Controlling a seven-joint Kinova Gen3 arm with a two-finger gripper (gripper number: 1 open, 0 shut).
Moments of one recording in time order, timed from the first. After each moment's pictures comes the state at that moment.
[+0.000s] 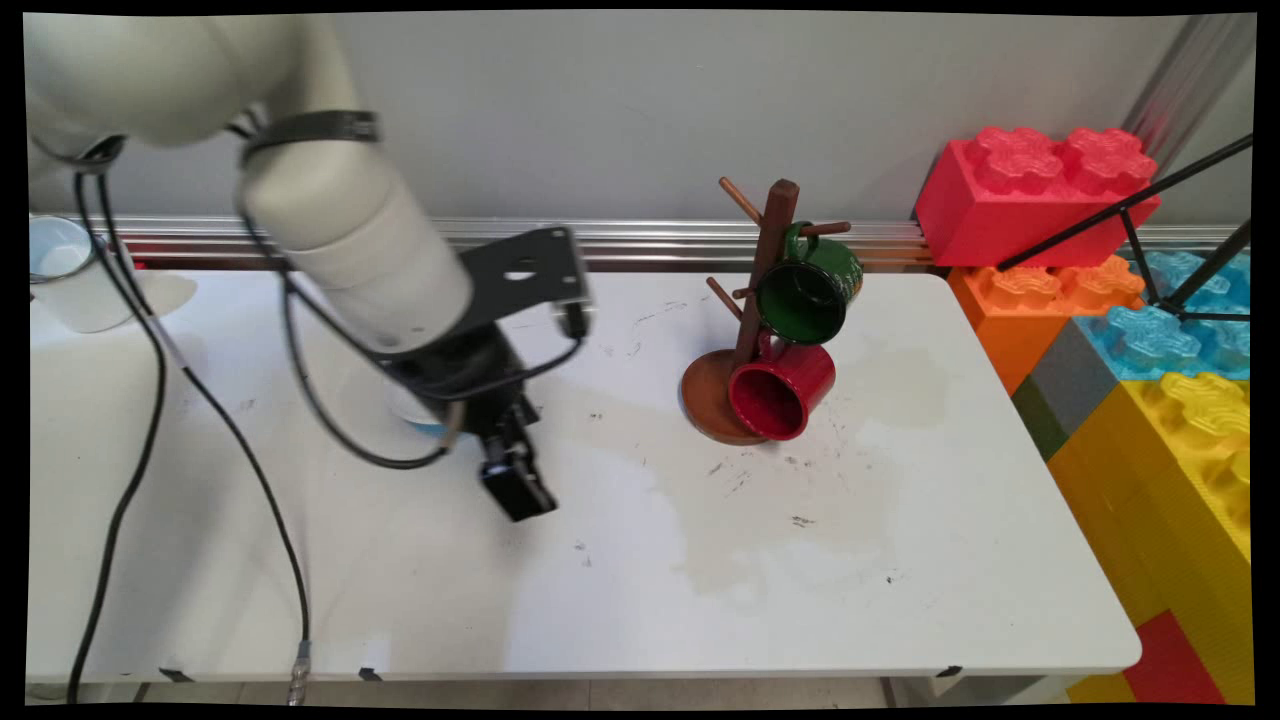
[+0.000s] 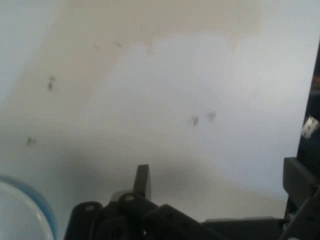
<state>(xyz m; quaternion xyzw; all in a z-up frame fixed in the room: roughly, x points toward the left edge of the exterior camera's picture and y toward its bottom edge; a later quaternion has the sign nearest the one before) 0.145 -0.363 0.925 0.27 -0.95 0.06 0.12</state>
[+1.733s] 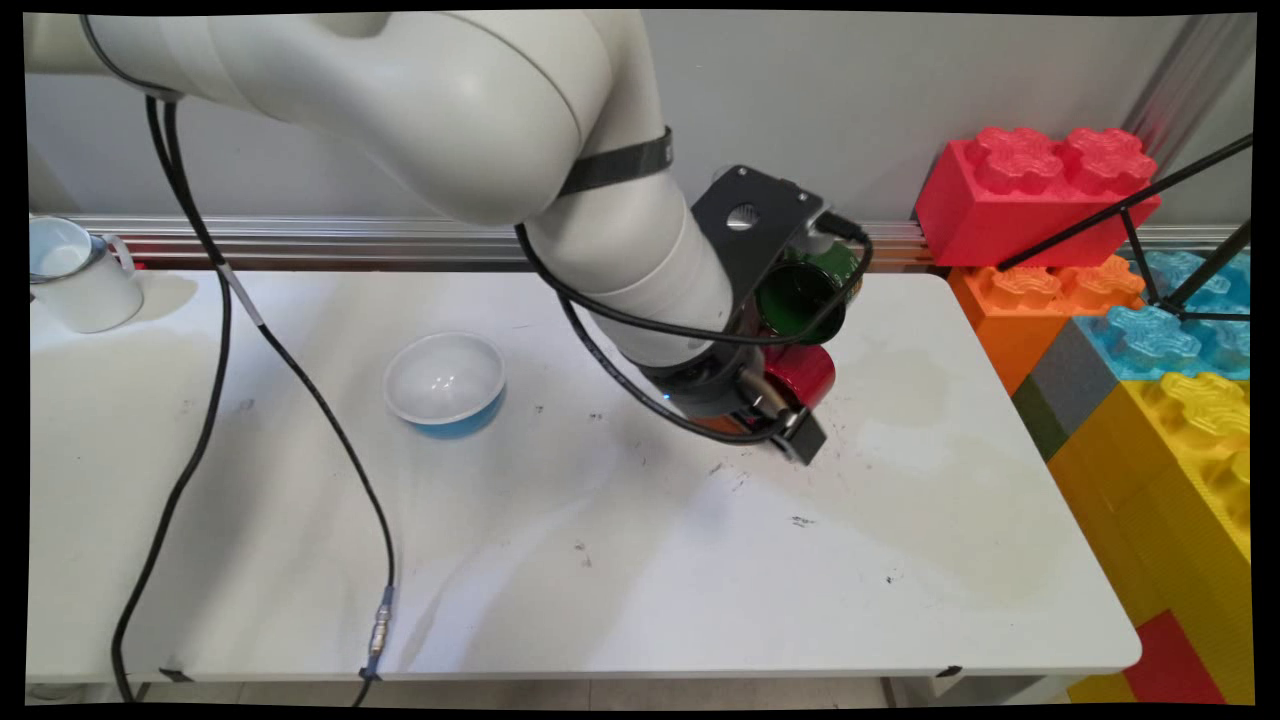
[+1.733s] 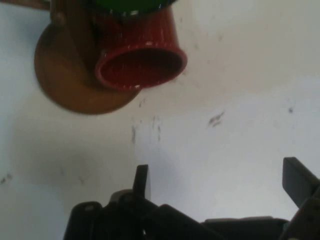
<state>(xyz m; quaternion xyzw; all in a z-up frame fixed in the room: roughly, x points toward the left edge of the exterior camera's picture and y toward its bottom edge) 0.004 -0.382 0.935 0.51 -0.83 0.10 0.23</state>
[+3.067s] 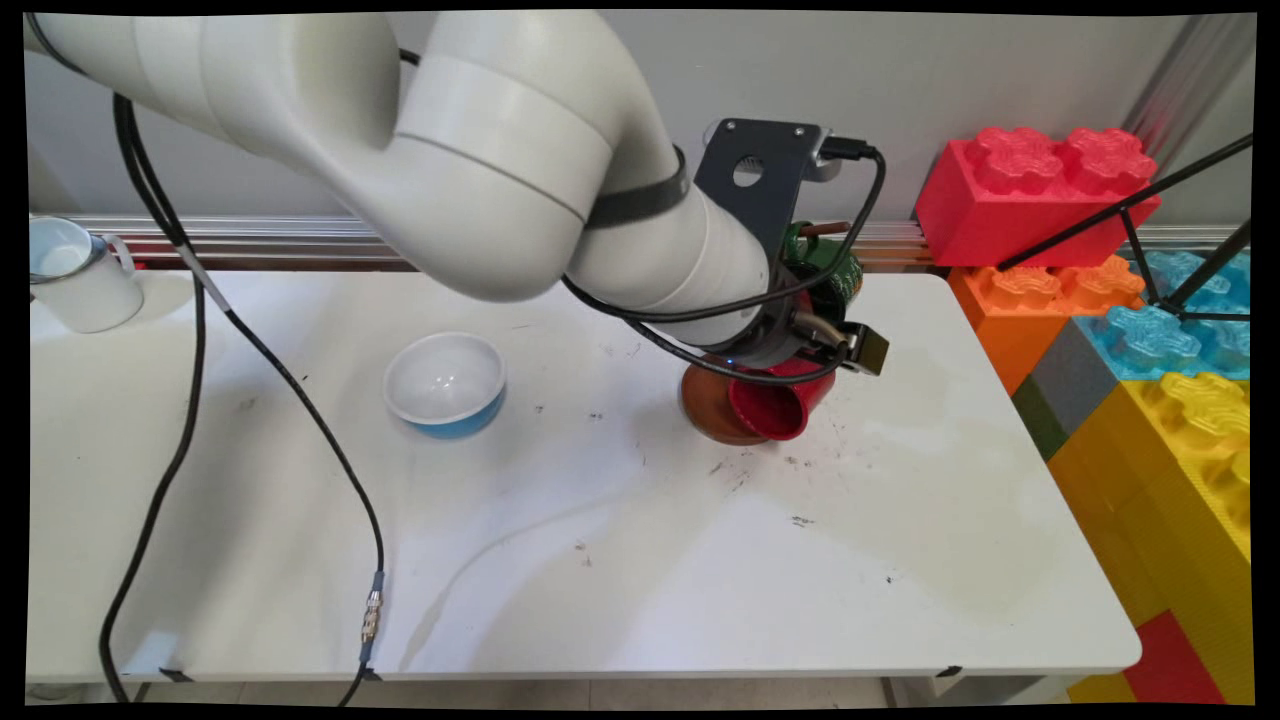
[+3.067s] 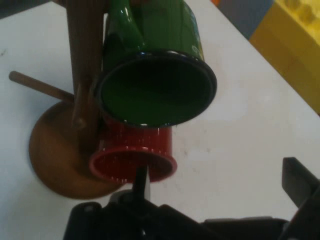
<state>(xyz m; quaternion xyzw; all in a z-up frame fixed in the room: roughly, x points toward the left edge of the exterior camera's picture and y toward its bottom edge) -0.008 -0.393 0.927 0.58 -0.72 0.14 0.35</state>
